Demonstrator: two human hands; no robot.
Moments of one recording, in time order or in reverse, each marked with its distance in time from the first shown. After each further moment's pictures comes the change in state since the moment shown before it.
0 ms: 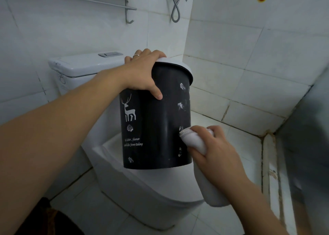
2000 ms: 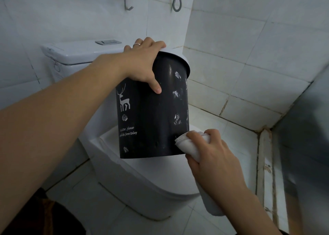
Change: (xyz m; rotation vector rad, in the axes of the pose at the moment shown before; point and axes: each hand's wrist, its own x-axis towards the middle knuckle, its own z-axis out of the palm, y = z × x) left_hand 0.005 -0.004 0.002 0.132 -0.073 -0.002; right_hand -0.023 -0.014 0.006 -0.186 -0.037 -0.003
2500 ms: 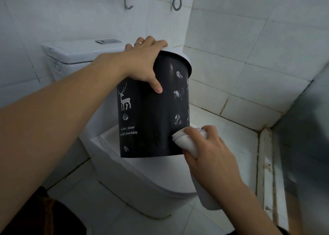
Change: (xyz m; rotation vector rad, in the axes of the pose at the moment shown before) left_hand -0.001 0.002 0.000 0.017 0.007 0.024; right_hand 0.006 -0.003 0.003 0.067 0.042 -0.020
